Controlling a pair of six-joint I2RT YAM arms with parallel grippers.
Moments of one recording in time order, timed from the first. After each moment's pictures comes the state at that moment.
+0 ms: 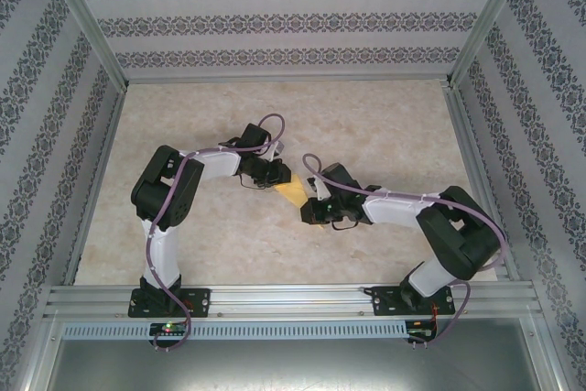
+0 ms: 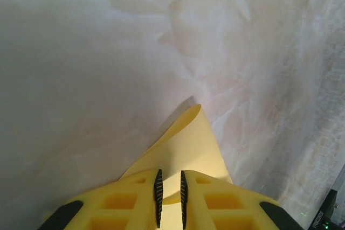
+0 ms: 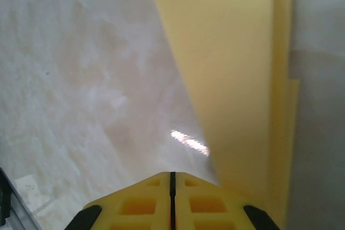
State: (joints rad) left arm -0.44 2.02 1.19 -0.25 0.59 -0.54; right arm 0.65 1.56 0.66 -0.07 -0.45 0.60
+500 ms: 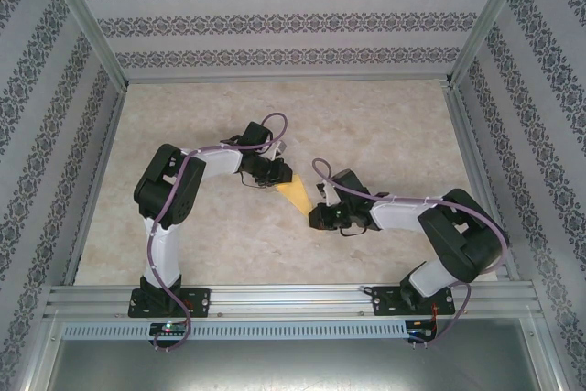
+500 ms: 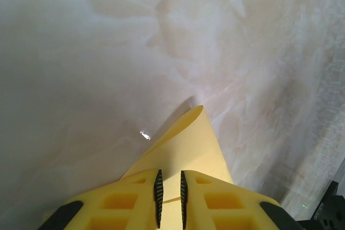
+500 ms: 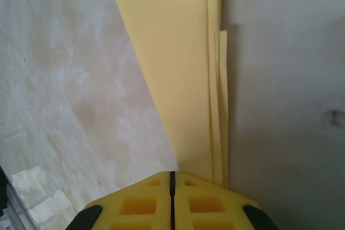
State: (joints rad) left arm -0.44 2.05 1.24 -0.30 0.61 -0.50; right arm 0.60 1.53 0.54 0.00 -0.49 0.60
